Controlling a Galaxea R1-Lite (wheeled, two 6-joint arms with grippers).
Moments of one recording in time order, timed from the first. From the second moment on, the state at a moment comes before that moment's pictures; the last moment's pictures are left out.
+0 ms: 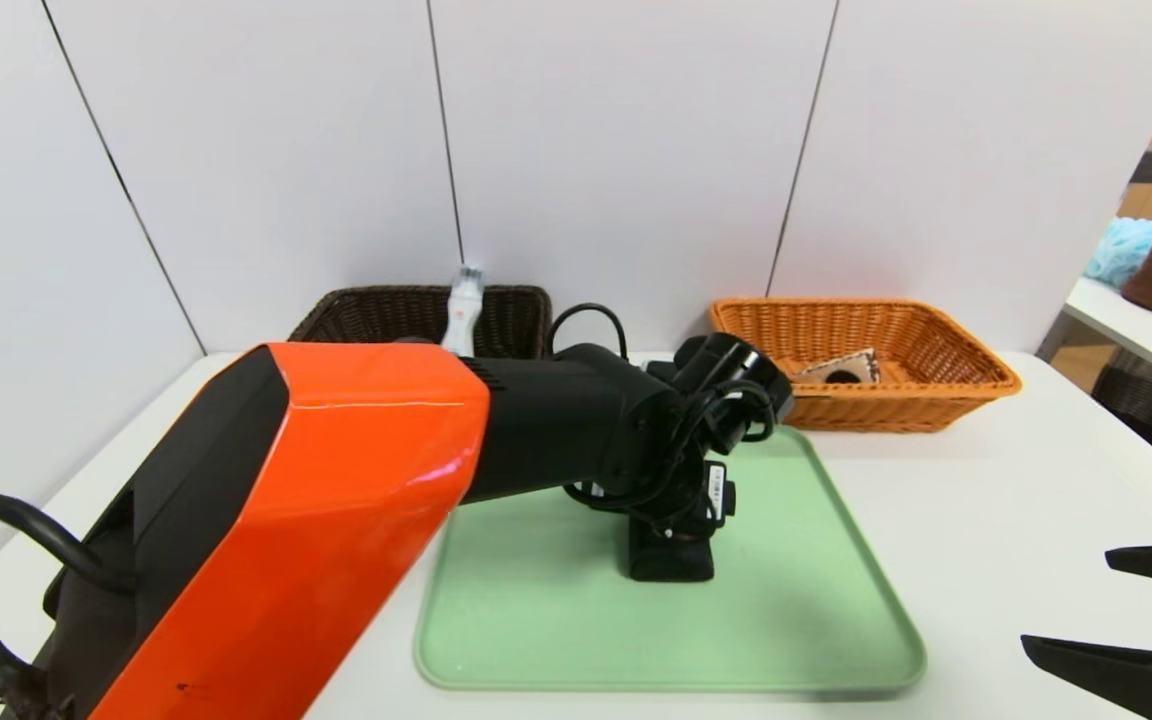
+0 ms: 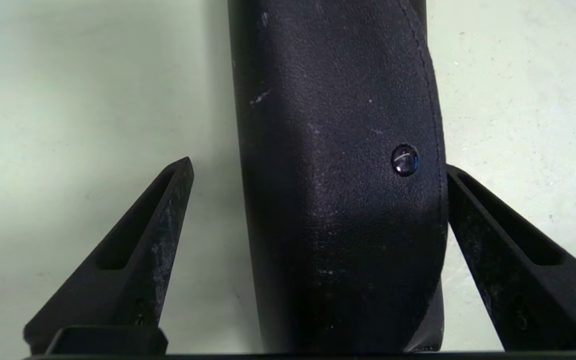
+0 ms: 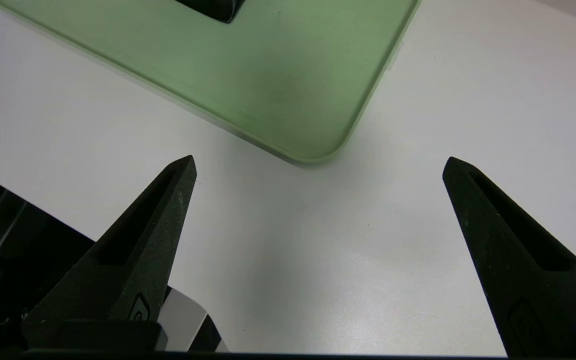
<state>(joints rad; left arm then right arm) -0.91 2.35 -1.98 0.54 0.37 -0.59 0.42 1.00 -0.83 0.52 0.06 -0.03</state>
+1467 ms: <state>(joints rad) -1.05 2.05 -1.87 0.55 0.46 -0.44 0.43 1.00 -0.82 0.52 0.06 -0.03</state>
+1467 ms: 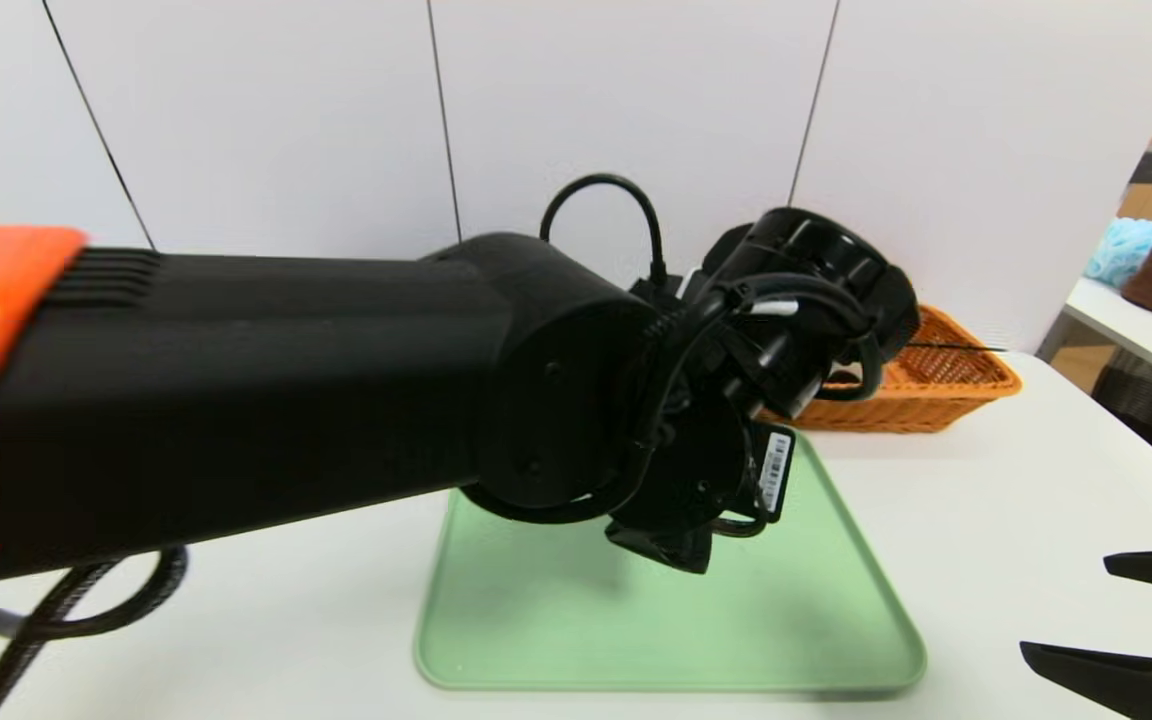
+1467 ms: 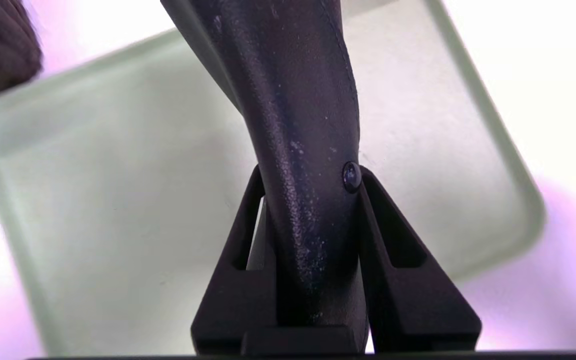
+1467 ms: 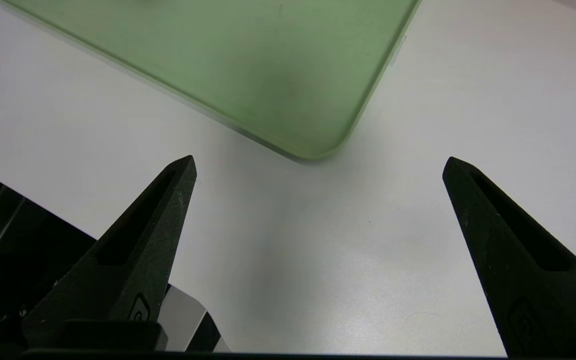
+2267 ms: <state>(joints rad) -0.83 1.41 -1.43 0.46 0.25 0.62 0.43 1.00 -0.82 0.52 0.06 -0.03</state>
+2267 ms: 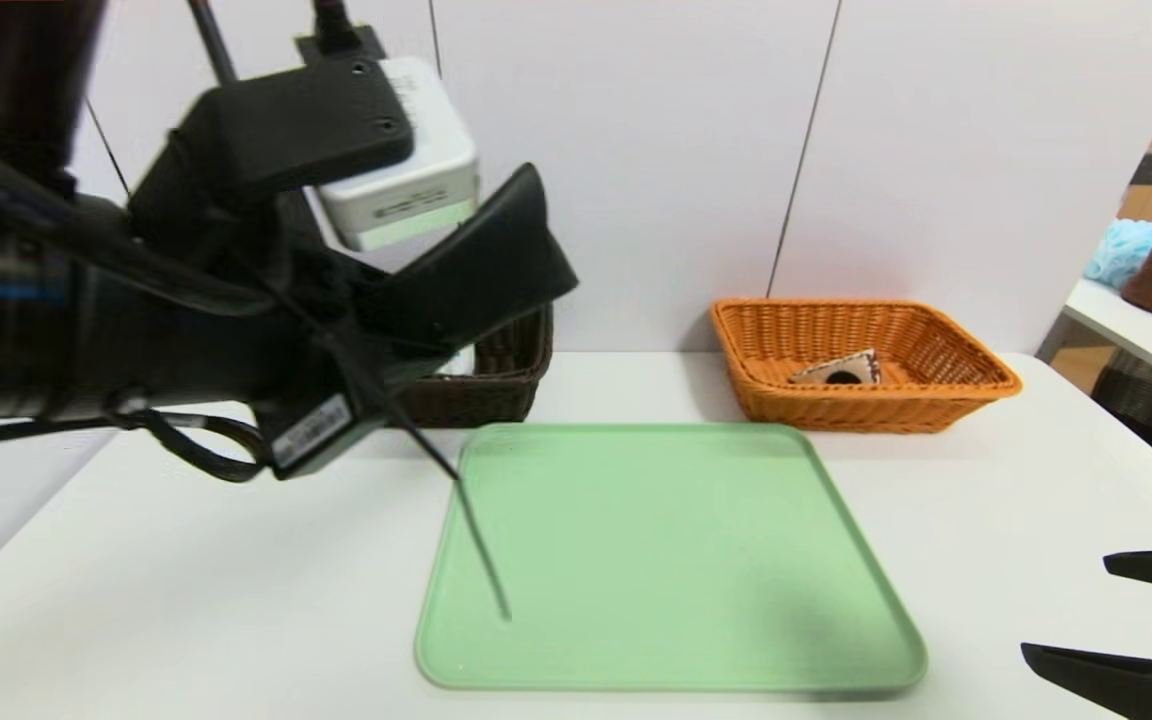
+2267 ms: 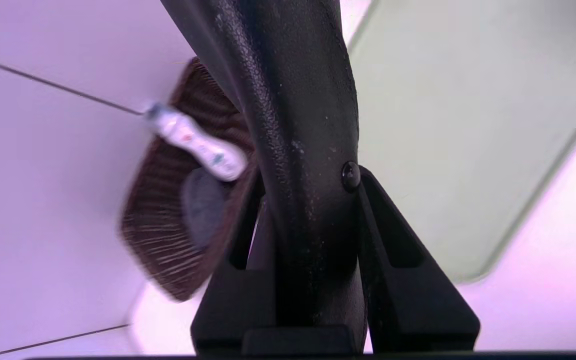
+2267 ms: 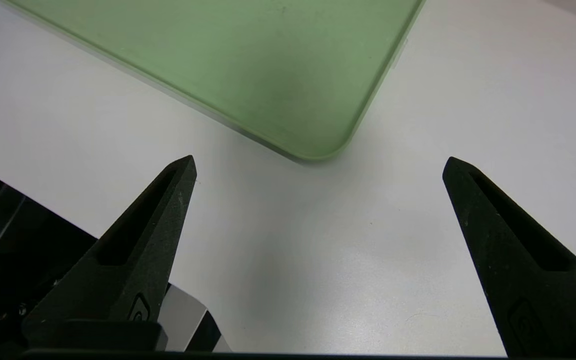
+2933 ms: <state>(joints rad) -0.34 1.41 -1.42 0.37 -0.06 1.31 0.43 0.95 -0.80 0.52 0.06 -0.03</state>
